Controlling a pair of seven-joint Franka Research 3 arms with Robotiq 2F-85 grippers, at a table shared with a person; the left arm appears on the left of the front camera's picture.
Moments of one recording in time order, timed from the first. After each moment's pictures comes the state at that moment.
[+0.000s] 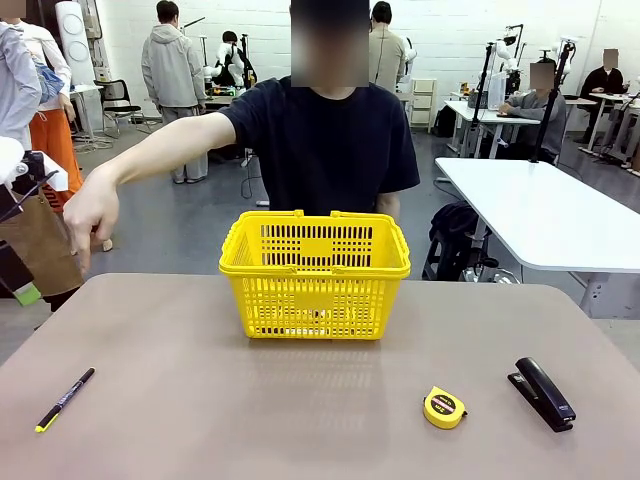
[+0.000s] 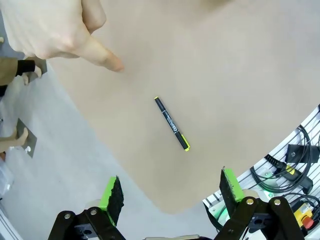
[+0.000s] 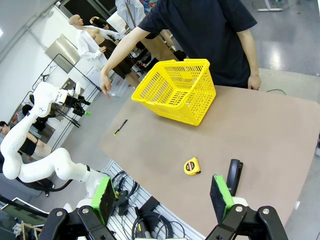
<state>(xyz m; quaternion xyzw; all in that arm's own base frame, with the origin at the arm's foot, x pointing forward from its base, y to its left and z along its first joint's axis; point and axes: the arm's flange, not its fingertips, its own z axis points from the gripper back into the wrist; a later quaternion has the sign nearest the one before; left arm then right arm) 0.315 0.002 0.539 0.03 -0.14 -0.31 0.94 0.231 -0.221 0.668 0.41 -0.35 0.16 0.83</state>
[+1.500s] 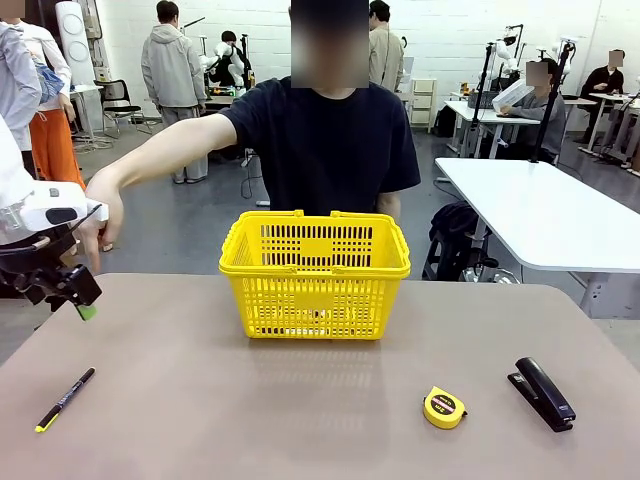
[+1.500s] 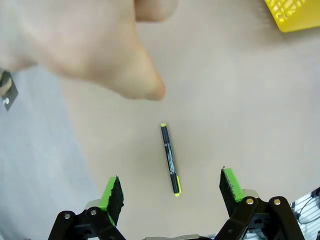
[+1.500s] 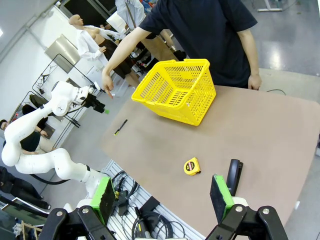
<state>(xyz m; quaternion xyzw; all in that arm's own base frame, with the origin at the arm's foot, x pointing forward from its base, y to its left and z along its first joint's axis) 0.382 -0.012 0.456 0.03 -0.13 -0.13 0.98 0.231 -0.221 0.668 0.41 -0.35 0.16 0.83</state>
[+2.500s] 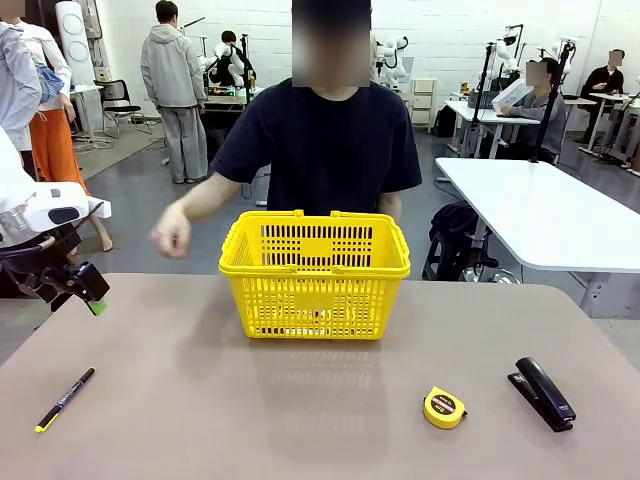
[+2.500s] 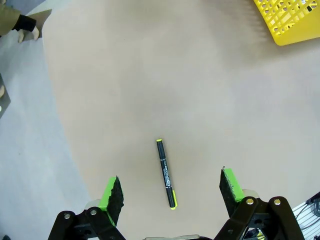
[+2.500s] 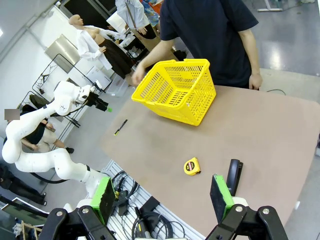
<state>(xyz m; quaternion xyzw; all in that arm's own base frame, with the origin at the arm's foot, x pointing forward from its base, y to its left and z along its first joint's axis) 0.392 -0.009 0.449 0.00 -0.15 -0.13 0.98 0.231 -0.221 0.668 0.41 -0.35 0.16 0.83</state>
